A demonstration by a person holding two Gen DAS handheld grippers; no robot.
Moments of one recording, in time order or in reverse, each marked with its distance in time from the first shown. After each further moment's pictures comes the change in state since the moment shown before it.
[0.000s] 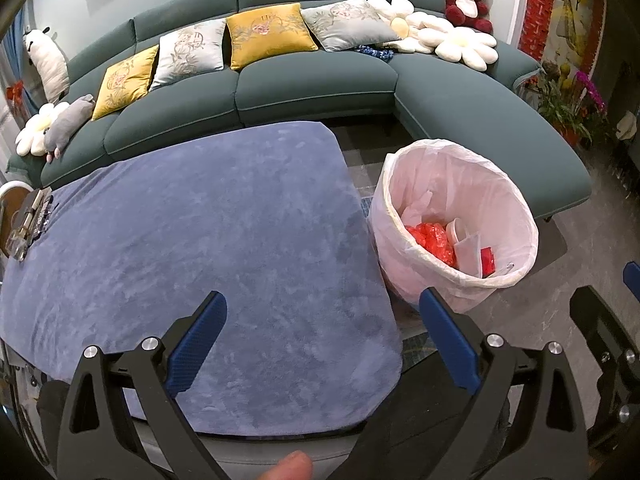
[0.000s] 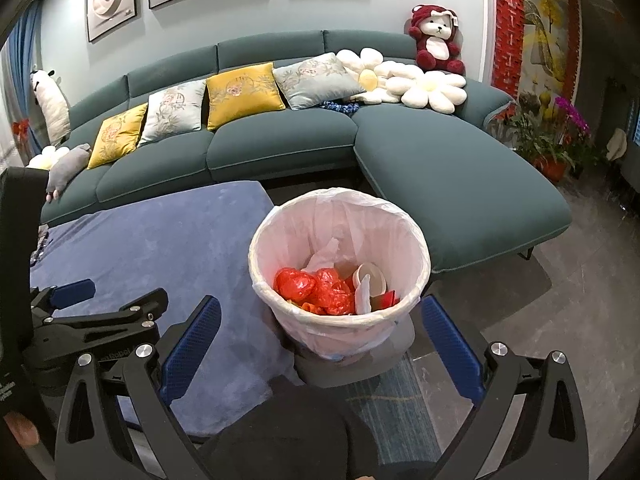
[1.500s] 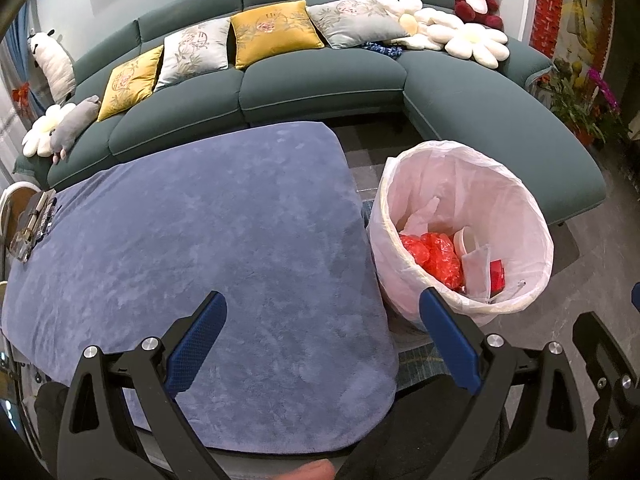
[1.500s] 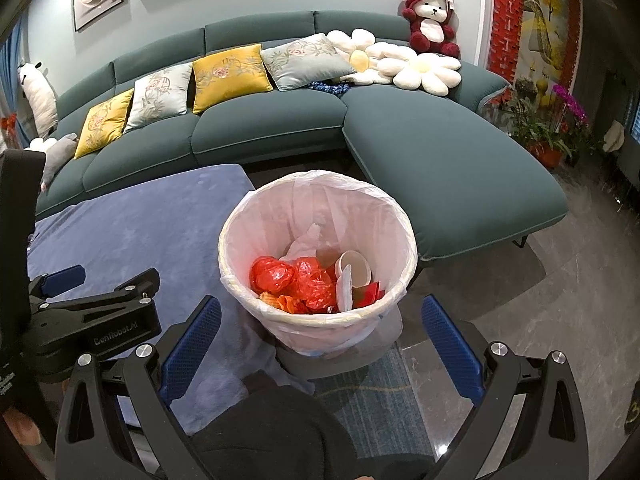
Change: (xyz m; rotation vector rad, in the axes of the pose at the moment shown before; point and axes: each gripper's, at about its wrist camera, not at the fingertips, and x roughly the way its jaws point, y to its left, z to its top) left arm 0.028 -0.020 0.014 0.000 0.004 0.048; right arm 0.028 -0.018 0.004 0.002 0.068 -0.027
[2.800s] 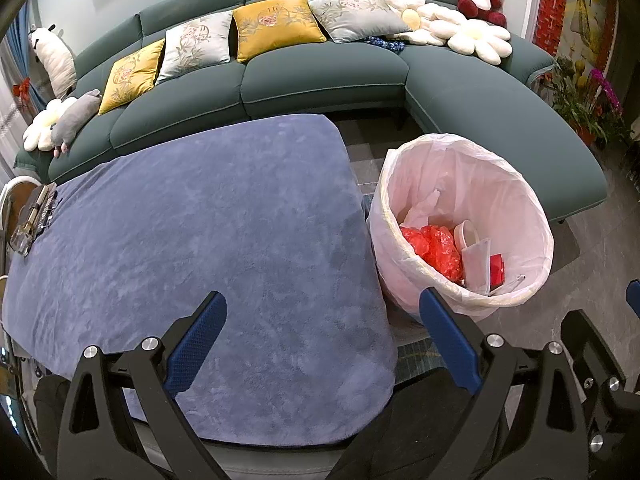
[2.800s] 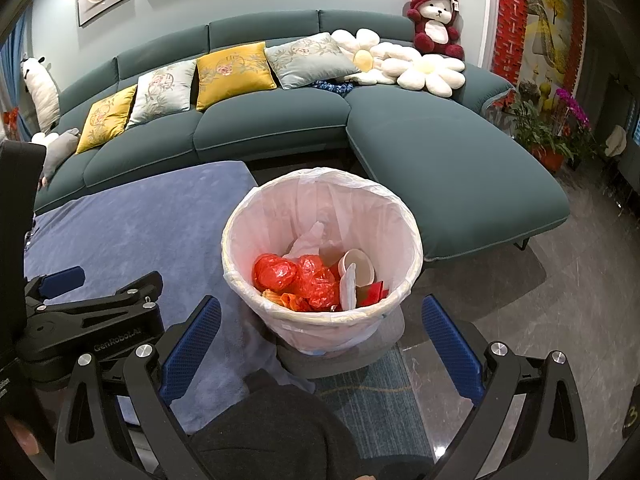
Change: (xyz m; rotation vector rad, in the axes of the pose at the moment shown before) left arm 0.000 -0.001 -0.003 -0.011 0.019 0.005; right arm 0.002 0.003 -0.003 -0.008 -0.002 0.001
